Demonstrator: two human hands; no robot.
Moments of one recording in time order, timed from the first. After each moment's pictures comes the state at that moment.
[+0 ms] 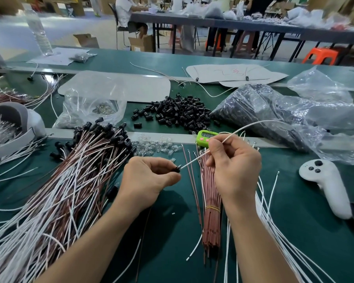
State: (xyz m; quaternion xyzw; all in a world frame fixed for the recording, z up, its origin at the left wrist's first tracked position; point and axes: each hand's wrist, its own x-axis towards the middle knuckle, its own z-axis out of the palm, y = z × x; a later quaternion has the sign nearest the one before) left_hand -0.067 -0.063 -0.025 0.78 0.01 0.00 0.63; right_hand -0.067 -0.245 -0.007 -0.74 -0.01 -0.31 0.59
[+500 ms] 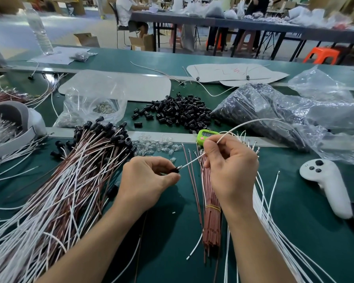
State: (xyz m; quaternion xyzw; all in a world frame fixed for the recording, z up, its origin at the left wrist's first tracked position) left_hand -0.070 -0.062 -0.027 0.82 -0.01 0.04 0.57; right_hand -0.068 -0.239 -0.007 -0.77 -0.01 -0.31 0.55
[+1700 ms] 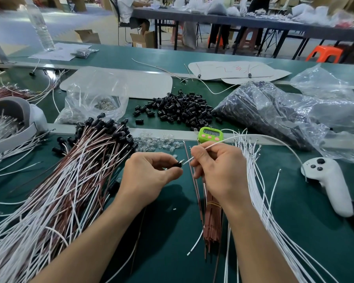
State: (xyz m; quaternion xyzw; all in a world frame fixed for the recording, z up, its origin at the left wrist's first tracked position) left_hand -0.069 -0.061 -0.027 0.80 -0.01 0.04 0.60; right_hand -0.072 -0.233 -0.007 -0.81 -0.02 -0.16 0.56
